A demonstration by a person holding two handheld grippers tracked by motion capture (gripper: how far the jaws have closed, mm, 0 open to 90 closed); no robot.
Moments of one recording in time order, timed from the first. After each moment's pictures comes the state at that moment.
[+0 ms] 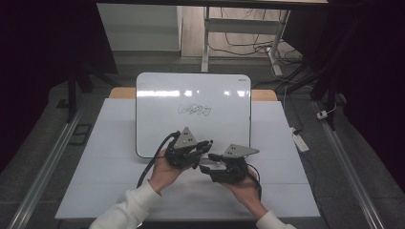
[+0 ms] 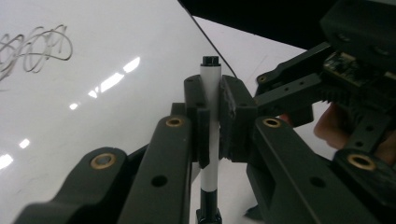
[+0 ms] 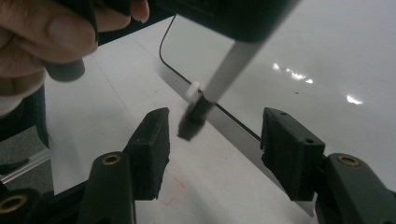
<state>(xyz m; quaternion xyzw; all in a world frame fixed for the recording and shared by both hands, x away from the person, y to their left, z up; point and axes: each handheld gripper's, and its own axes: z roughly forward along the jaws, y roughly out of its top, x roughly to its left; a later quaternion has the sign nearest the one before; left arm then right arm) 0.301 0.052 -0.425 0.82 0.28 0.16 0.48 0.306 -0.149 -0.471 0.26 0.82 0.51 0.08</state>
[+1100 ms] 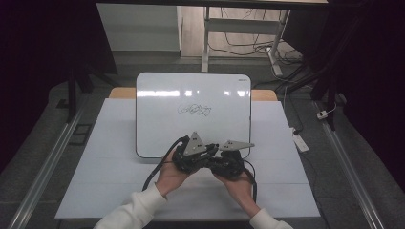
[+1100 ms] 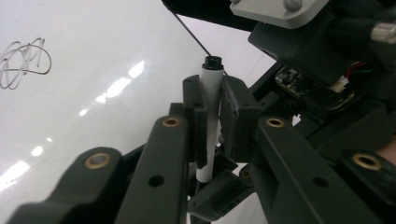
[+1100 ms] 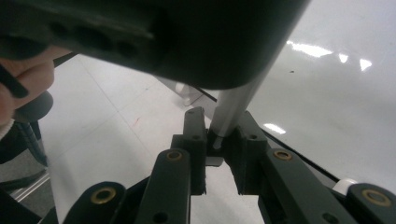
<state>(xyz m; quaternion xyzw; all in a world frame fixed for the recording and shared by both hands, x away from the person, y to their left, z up) 0.292 0.034 -0.427 0.82 0.26 0.18 0.48 0.319 -0.142 -0.477 0.33 0.81 0.48 0.04</state>
